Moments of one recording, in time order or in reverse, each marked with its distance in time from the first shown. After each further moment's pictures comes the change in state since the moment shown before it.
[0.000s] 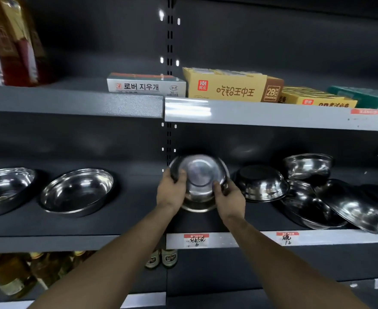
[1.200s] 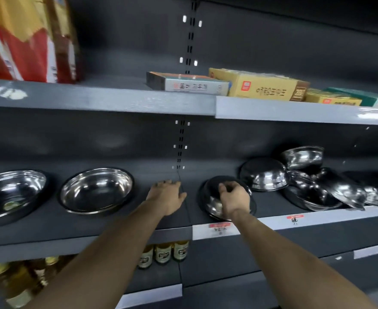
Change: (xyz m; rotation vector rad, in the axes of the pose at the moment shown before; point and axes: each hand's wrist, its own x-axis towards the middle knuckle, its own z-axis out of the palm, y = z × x) left_hand 0.024 -0.036 -0.103 1.126 -0.453 0.410; right_hand -0.047 -0.041 0.047 -0.145 0.098 0.209
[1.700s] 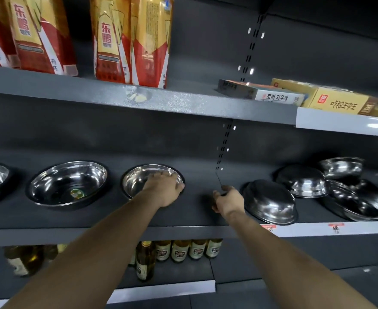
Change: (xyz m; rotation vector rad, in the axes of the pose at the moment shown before) left_hand -0.053 -0.156 -0.032 -0.015 0.059 -0.069; right_hand -0.086 -0.074 0.115 0.088 -0.212 0.060
